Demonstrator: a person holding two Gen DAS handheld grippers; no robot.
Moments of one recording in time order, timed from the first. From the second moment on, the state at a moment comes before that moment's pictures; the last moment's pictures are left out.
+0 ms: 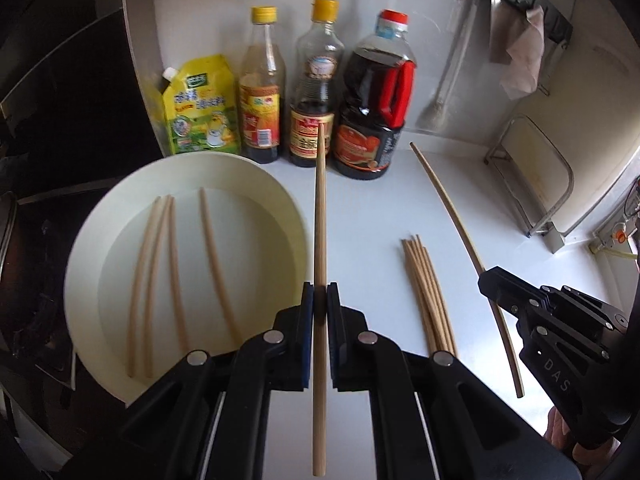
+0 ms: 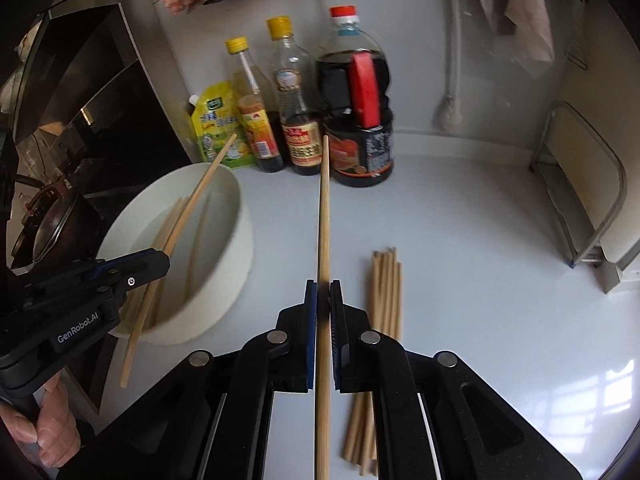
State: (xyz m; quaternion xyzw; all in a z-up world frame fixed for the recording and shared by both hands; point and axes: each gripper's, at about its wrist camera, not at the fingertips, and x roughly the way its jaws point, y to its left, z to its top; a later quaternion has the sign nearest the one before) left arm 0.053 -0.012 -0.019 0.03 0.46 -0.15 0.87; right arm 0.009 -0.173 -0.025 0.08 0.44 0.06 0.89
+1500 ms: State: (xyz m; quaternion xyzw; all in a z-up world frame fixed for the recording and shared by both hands) left arm 0.156 0.138 -0.078 -0.01 0.54 -0.08 0.84; right arm 0.131 -0.009 -0.089 0.05 0.54 0.11 0.83
